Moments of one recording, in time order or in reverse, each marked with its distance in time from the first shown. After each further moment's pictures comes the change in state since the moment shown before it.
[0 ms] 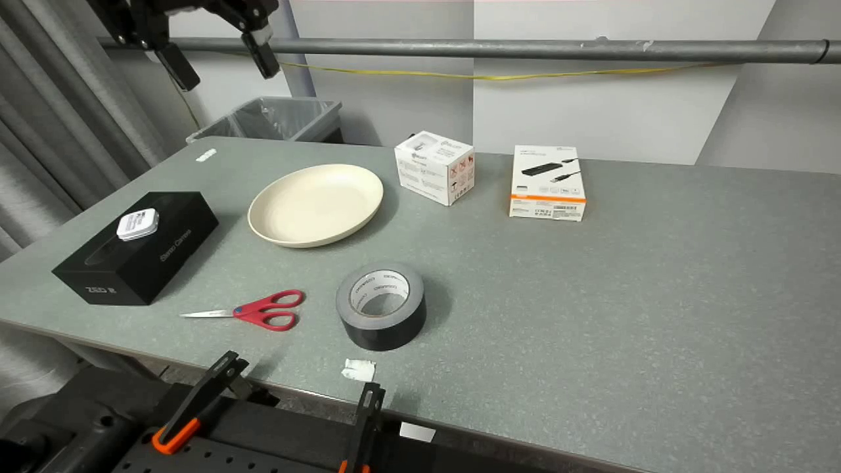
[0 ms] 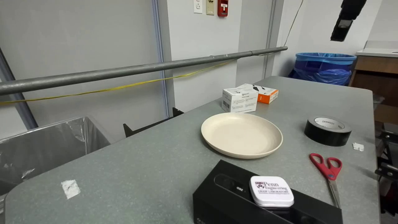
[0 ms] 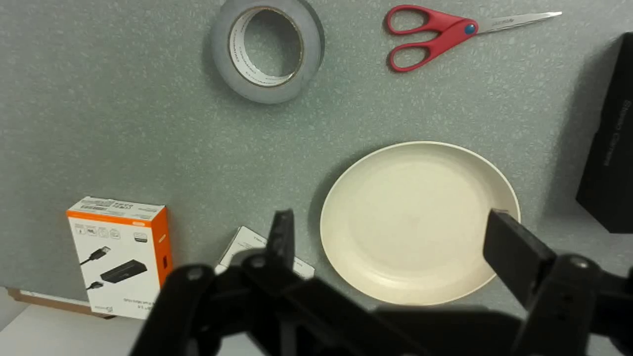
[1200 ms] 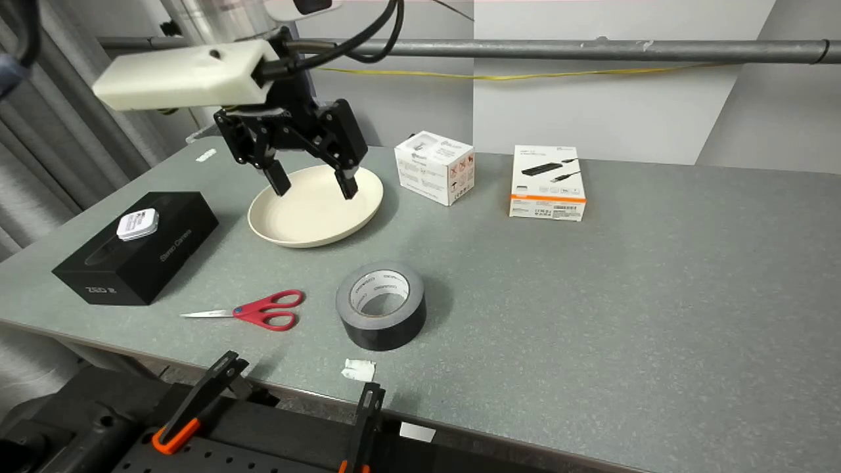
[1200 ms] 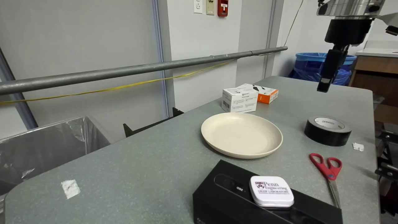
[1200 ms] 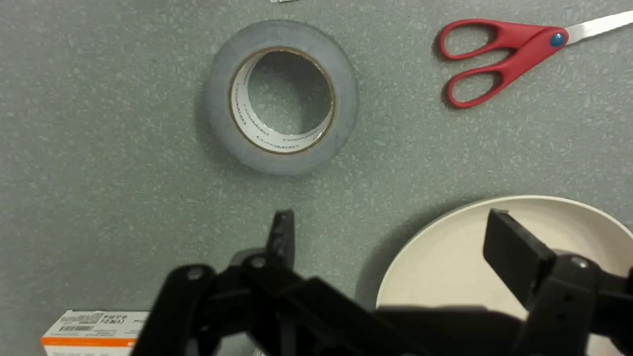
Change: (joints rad) arm -0.099 0.276 -0.066 -0.120 -0.025 0.330 0.013
